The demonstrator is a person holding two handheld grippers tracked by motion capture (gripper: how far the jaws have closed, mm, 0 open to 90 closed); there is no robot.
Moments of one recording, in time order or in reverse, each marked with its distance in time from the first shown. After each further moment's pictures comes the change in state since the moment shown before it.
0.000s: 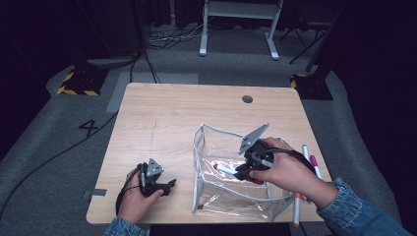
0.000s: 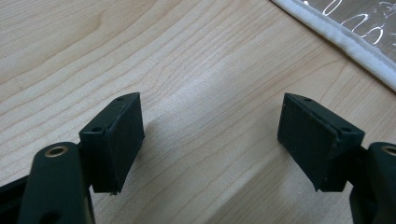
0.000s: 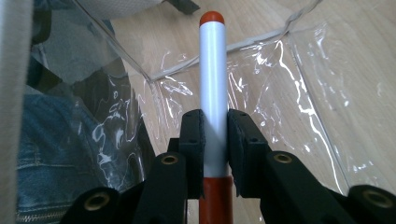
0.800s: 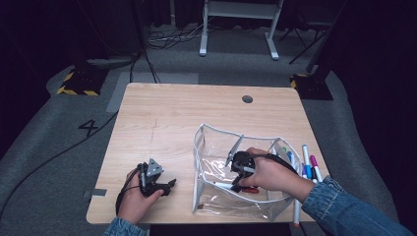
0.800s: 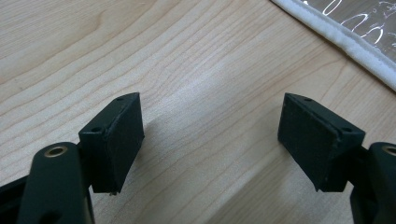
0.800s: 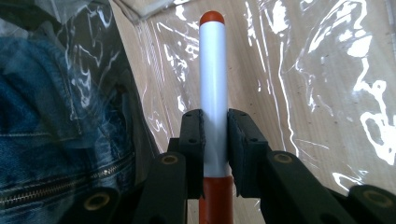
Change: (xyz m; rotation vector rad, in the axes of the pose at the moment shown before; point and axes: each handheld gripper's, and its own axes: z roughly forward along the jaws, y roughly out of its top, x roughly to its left) left arm 0.000 0.000 0.000 -0.001 0.003 0.001; right arm -0.017 -0.006 0.069 0.247 0.108 -0.006
